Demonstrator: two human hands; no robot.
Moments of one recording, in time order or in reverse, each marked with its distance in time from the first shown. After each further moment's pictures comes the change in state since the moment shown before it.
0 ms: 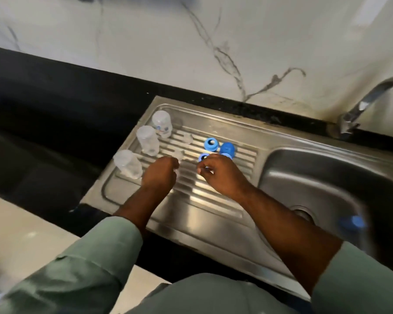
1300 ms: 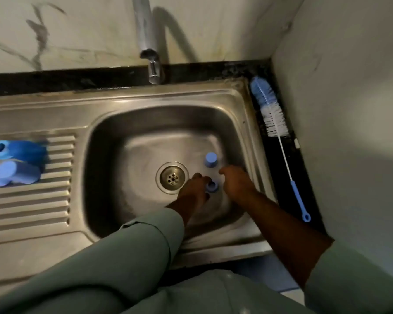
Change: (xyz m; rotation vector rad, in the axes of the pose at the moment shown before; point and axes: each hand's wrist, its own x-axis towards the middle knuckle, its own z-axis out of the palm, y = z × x) left_hand -0.068 0.388 0.303 -0.013 -0.695 0.439; right_hand -0.303 0.250 -0.207 -0.214 -0.094 1.014
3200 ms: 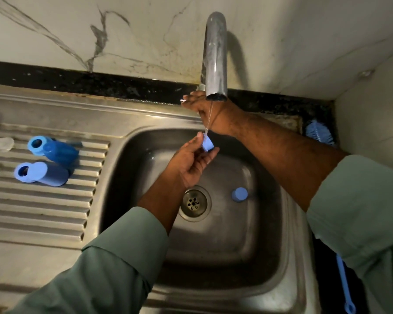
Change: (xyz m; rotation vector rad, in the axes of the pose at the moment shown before) left_hand 0.028 -0.012 -0.165 -2.024 0.317 -0.177; right_hand 0.178 -0.185 -0.109 -0.289 0.097 -0.958
